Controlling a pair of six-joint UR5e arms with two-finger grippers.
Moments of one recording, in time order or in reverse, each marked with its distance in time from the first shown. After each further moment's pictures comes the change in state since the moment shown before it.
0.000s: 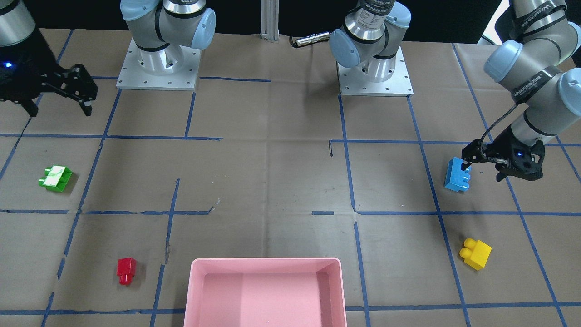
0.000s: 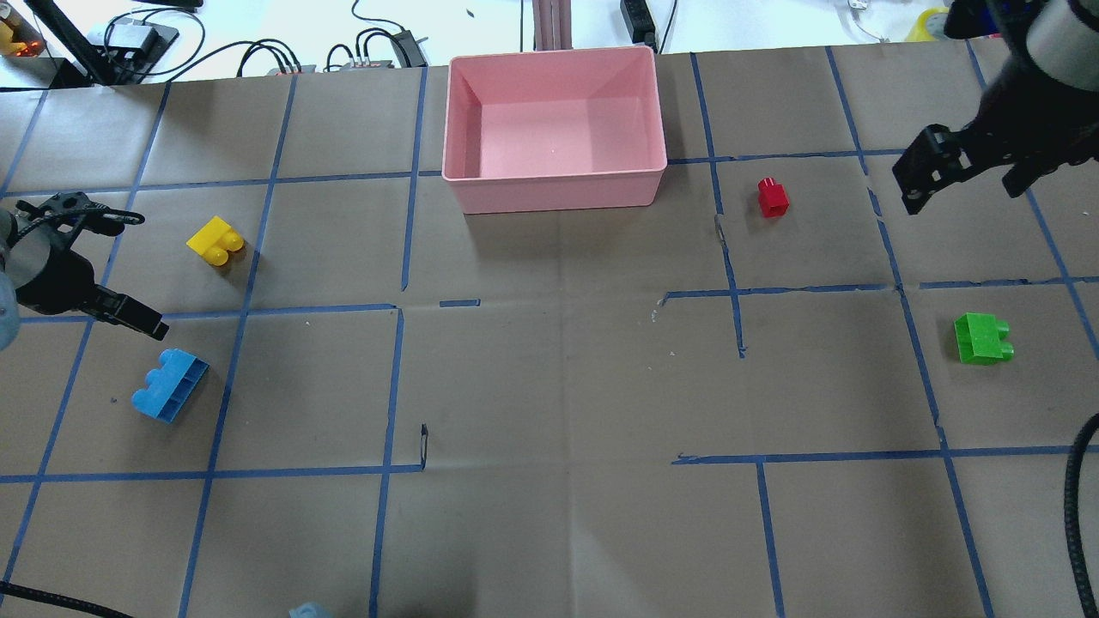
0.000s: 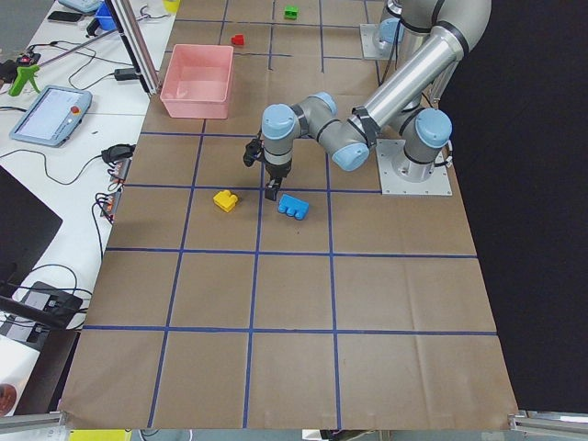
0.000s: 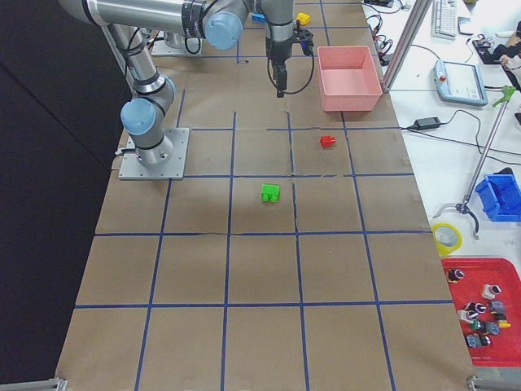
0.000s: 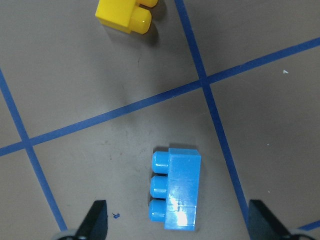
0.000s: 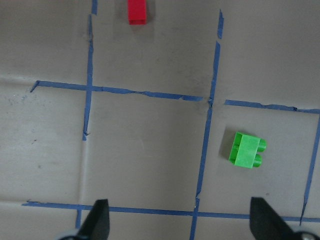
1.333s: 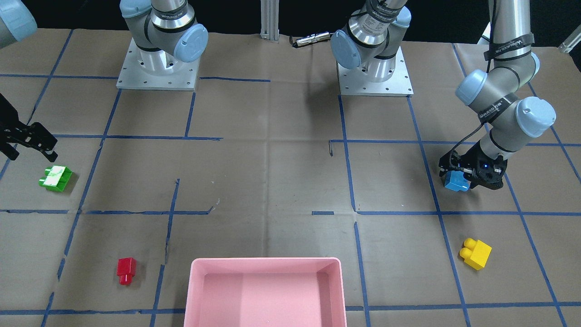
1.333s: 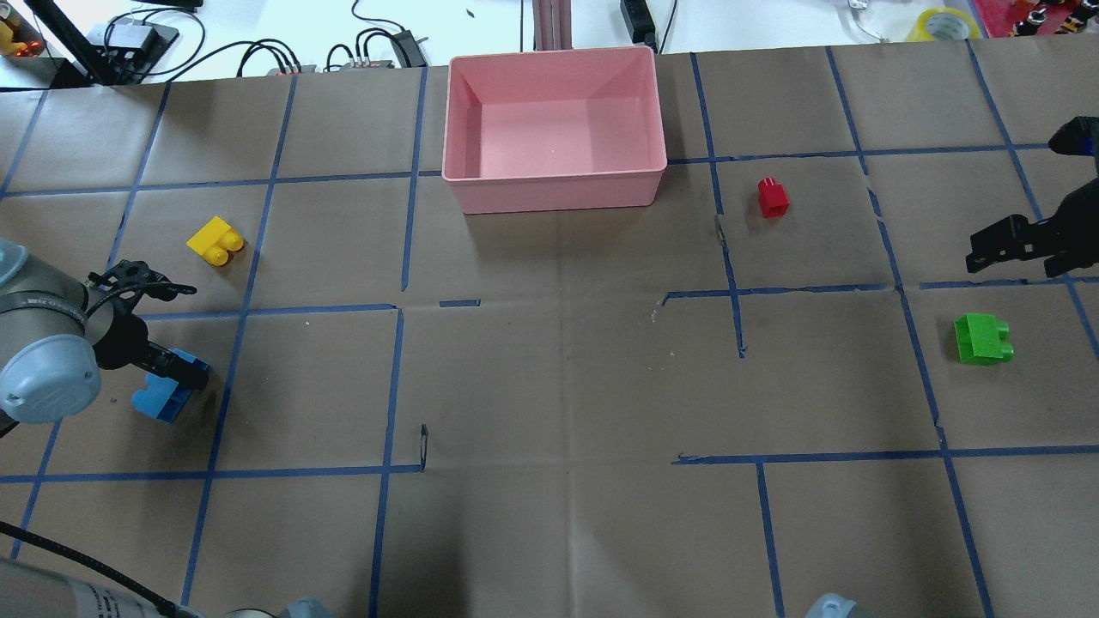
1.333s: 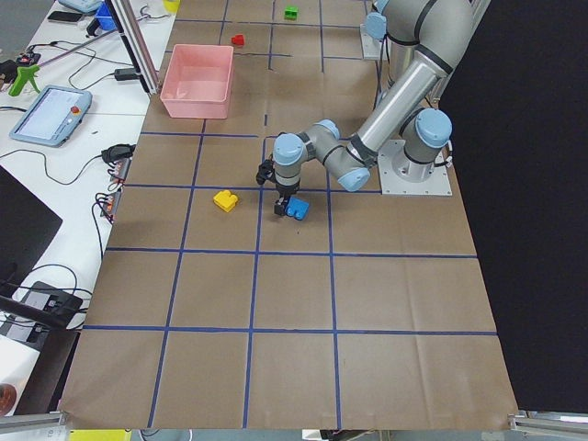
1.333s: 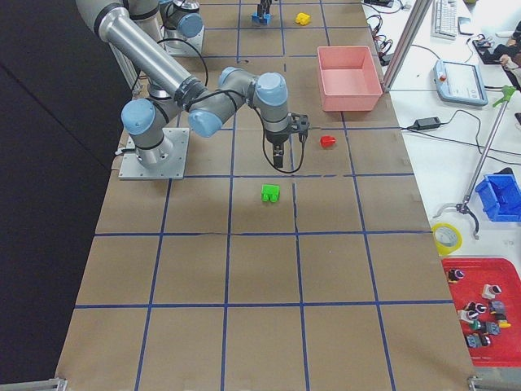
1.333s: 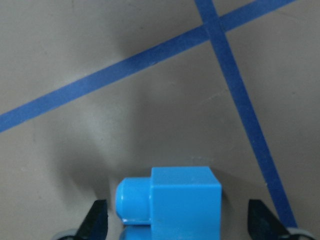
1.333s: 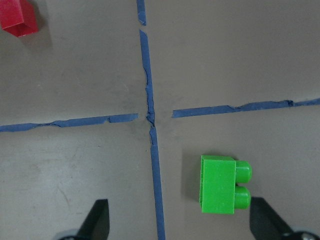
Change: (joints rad) left arm 0.038 -0.105 -0.141 0.207 0.008 0.115; right arm -0.336 0.118 0.343 -0.485 0.195 -0.097
